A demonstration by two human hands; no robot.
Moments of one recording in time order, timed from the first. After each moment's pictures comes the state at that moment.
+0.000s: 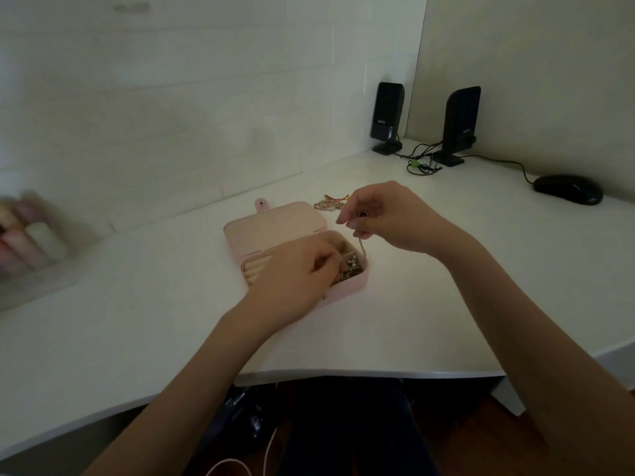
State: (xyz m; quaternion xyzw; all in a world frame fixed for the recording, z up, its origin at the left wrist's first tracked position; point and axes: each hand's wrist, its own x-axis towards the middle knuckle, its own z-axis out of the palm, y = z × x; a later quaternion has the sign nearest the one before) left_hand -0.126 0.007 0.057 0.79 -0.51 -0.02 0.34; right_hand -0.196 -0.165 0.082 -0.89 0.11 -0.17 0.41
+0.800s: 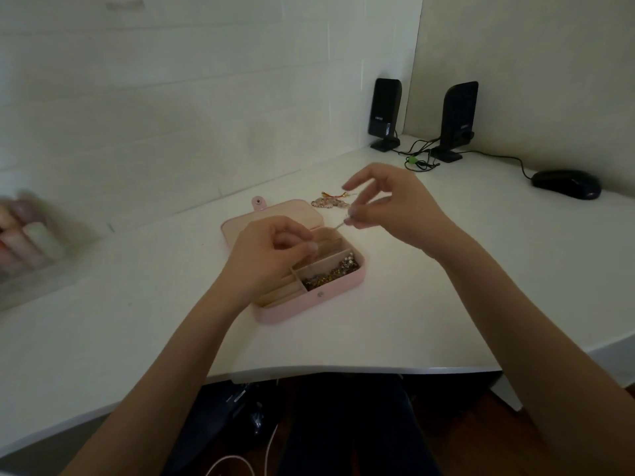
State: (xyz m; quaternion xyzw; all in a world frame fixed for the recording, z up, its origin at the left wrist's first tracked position) left_hand -0.099 0.010 0.058 0.76 -0.37 -0.12 0.51; right_hand -0.205 -0.162 0.084 -0.82 0.14 -0.26 0.49
